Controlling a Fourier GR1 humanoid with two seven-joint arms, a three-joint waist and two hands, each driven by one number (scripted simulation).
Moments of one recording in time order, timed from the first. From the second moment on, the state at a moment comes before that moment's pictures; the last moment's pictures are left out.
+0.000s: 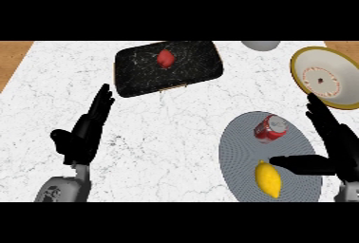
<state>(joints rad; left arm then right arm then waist) -0.13 0.12 -0.10 -1.54 0.01 0.11 0.08 -0.01 -0.23 -0.08 -1.81 0.12 0.05 0.45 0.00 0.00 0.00</state>
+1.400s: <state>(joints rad) -0.15 0.08 -0.04 -1.55 -0.03 0.07 0.09 -0.12 -0.17 -0.05 -1.38 0.32 0.00 0.22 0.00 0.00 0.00</state>
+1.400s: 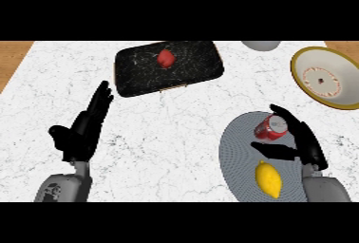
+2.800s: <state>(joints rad) -0.13 0.05 -0.03 -1.54 -0.05 0.07 0.08 0.04 -0.62 -0.09 -1.51 0.07 0.55 -0.66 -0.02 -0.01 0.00</state>
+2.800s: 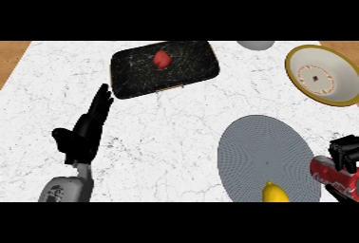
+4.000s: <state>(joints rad) -0.15 0.05 -0.04 -1.55 -0.06 0.05 0.09 -0.27 -0.88 -0.35 -1.48 -0.23 0.58 -0.33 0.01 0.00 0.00</state>
